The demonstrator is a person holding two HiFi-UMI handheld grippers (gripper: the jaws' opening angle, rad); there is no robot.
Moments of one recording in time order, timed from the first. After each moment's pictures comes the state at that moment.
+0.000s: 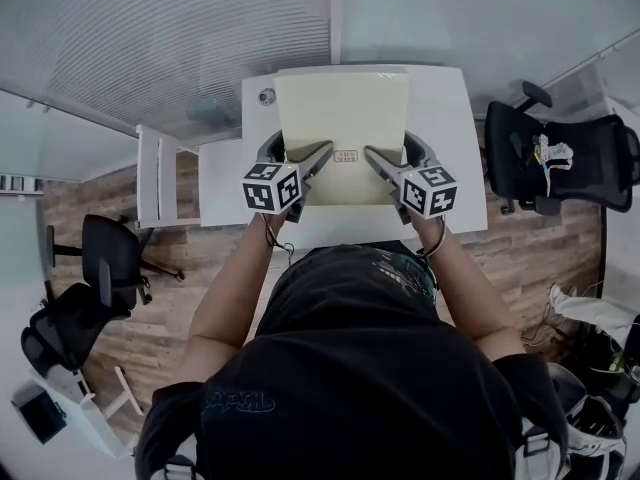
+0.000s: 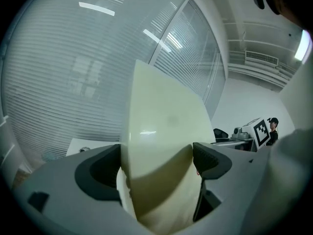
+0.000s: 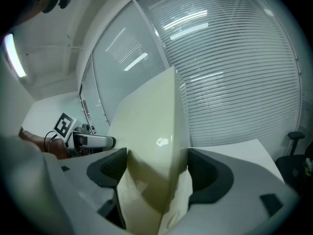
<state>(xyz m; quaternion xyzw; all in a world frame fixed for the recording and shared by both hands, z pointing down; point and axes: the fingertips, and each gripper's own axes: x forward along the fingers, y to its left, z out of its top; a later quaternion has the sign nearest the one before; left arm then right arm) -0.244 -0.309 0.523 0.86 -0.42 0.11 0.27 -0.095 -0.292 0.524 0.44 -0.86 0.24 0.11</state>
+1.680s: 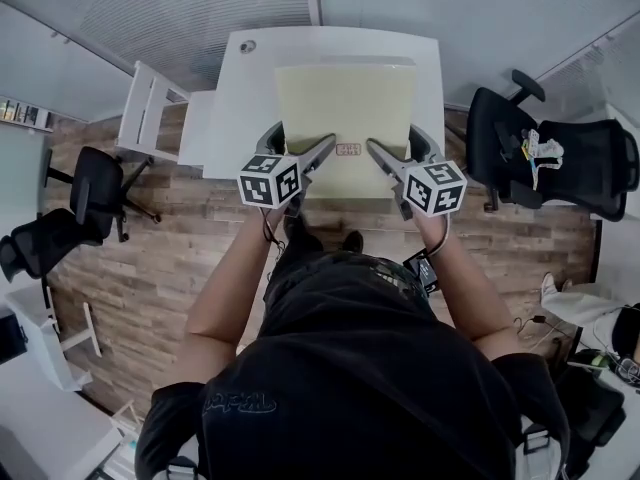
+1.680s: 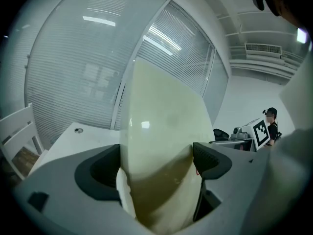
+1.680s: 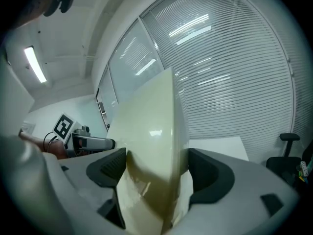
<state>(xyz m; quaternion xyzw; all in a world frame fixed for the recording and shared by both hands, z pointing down) -0.076 -0.136 0.496 0.83 -0.49 0.10 0.27 0.073 -0.143 0.500 0.38 -0.89 0.22 0.10</state>
